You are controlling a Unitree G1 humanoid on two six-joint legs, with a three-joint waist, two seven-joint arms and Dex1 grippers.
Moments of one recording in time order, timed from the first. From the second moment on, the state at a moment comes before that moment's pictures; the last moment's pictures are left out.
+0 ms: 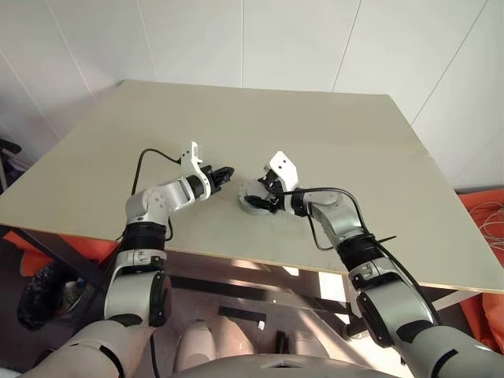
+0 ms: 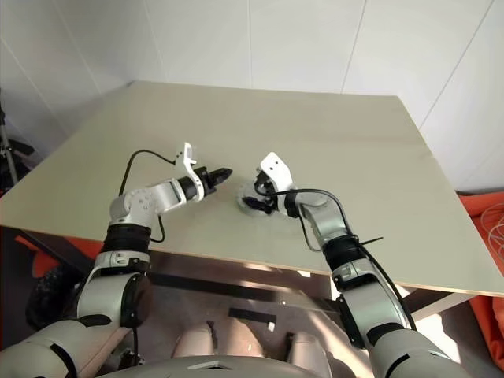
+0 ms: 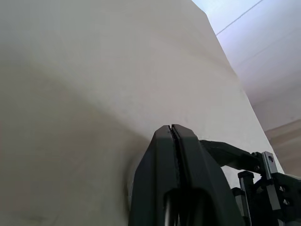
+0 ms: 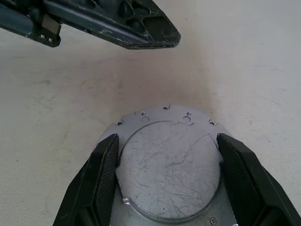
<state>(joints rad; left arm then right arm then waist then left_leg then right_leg) -0.74 0.13 0.24 0.47 -0.58 0.92 -0.38 -0.64 -0.23 0.22 0.55 0.04 0.22 0.77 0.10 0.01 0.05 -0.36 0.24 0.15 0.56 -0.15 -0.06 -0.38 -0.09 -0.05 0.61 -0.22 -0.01</state>
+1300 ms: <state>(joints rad) -0.94 0.12 0.27 0.86 -0.55 1.13 -0.49 -0.61 -0.23 0.21 0.46 0.05 0.28 0.76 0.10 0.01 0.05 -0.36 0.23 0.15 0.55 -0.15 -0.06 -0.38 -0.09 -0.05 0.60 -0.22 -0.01</state>
